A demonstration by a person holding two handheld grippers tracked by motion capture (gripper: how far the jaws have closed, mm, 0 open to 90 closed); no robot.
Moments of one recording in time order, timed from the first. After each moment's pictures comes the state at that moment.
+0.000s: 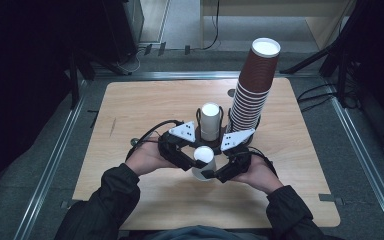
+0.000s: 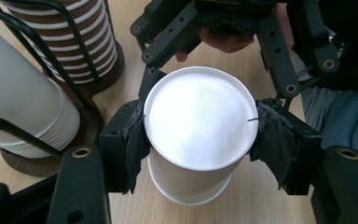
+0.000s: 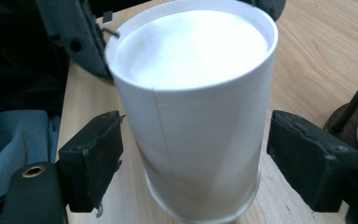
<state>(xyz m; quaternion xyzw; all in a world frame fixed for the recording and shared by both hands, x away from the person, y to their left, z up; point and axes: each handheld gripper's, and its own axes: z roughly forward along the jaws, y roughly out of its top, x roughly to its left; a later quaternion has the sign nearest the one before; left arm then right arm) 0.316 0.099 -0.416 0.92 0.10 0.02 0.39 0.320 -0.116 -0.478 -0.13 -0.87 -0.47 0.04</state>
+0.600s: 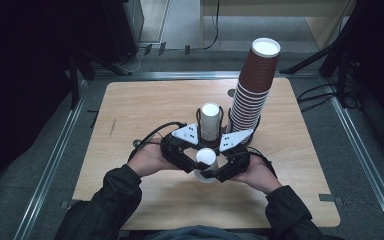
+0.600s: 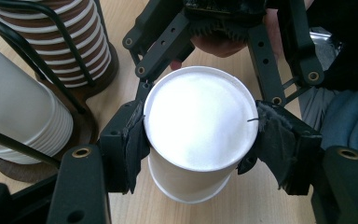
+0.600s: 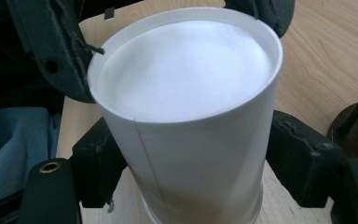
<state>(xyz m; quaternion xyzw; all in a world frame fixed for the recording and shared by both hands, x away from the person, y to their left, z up) 0.312 0.093 -0.417 0.92 0.10 0.02 0.39 0.320 -0.114 -0.479 -0.13 -0.87 -0.47 0.04</state>
